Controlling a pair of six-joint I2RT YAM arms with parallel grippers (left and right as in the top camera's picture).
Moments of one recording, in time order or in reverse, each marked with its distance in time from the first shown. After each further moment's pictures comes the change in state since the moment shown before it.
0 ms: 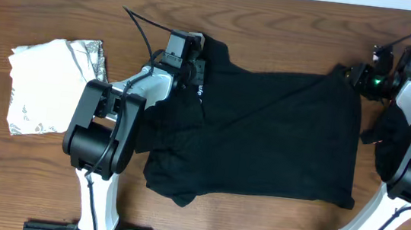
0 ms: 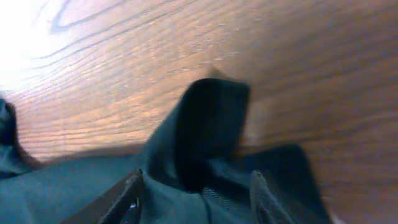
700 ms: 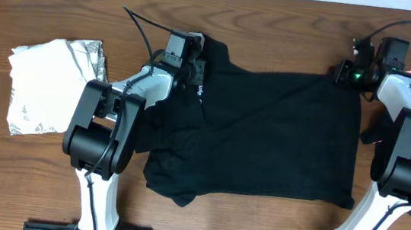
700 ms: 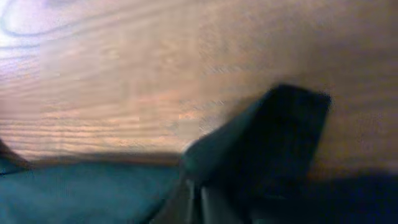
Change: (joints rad) left arm 0.000 -0.002 0.002 -0.005 0.000 0.000; right arm 0.108 0.000 0.000 0.006 0.115 -0.007
